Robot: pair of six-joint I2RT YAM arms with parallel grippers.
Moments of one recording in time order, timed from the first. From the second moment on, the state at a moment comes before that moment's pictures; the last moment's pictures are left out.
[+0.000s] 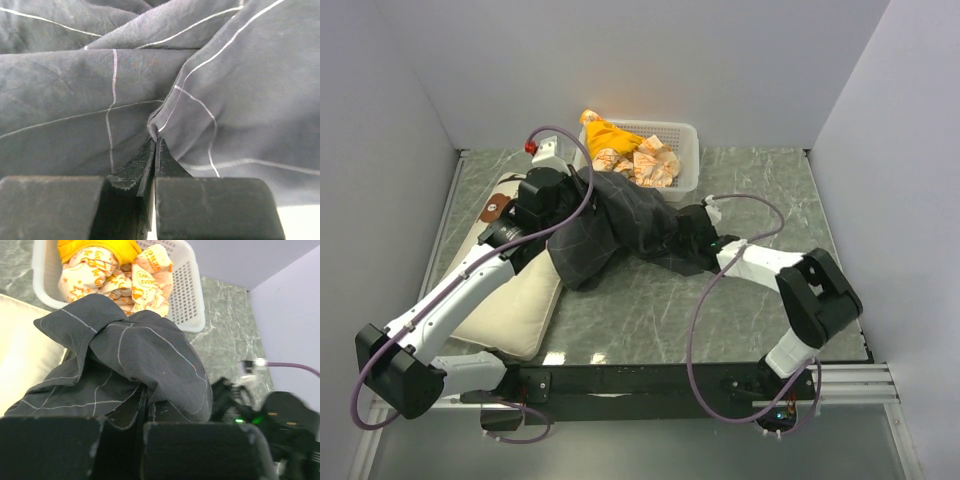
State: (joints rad) left arm -0.57 1.21 1.15 -0.23 -0.19 -0.62; right arm 0.57 1.63 0.86 0.06 0.17 1.08
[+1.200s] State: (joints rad) left arm -0.73 0.61 0.43 -0.13 -0.32 -1.00; right arm 0.10 0.63 0.49 -0.36 0.09 0.82
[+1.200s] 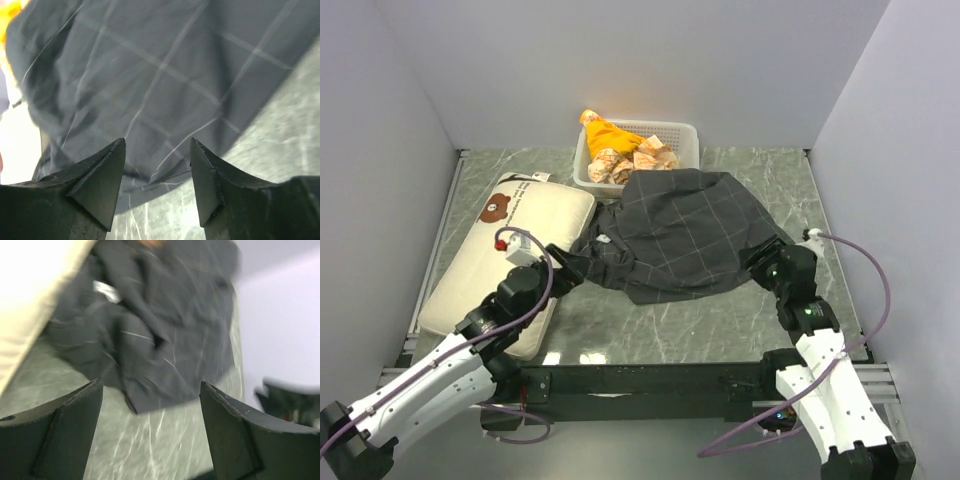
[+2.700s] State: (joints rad) left arm -0.88 0.67 0.24 -0.26 -0.11 -1.22; right arm 0.67 1.33 0.53 0.01 0.07 0.81
